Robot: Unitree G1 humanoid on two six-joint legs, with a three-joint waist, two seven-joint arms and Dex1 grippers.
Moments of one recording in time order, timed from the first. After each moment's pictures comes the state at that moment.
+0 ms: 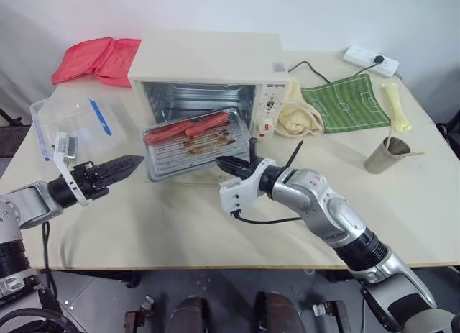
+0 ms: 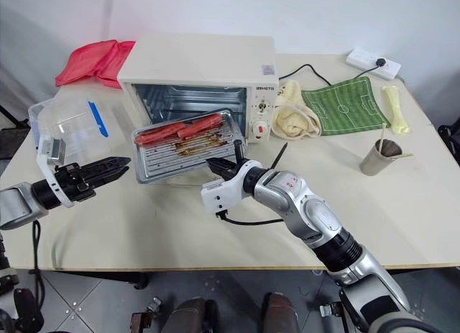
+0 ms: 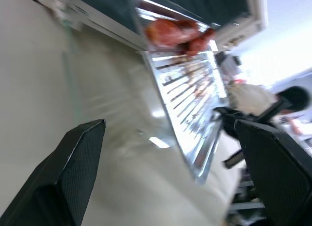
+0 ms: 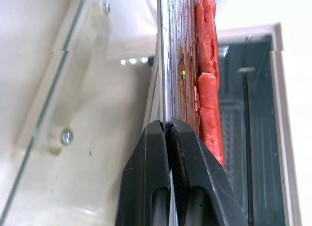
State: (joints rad) left arm -0.47 0.72 0.62 0.16 -1.05 1.42 -0.60; right arm -0.66 -0.45 0.49 -0.15 -0.70 -0.13 0.58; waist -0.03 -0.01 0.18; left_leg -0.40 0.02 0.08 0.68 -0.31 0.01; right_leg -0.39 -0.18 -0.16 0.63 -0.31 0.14
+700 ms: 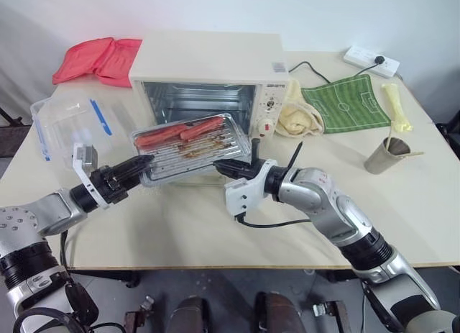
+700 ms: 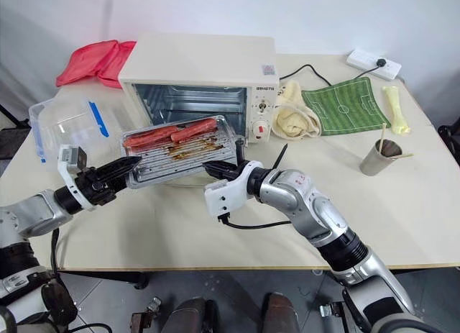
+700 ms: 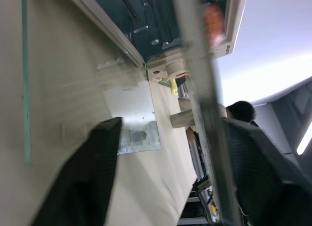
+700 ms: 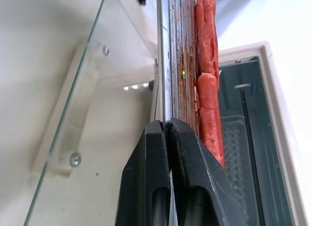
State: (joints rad) left arm -0.51 0.57 0.72 0.25 -1.19 1.52 -0.39; right arm -0.65 -0.46 0.45 -0.15 -0.55 -0.19 0.64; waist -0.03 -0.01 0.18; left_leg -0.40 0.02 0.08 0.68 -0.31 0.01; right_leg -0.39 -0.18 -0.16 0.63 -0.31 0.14
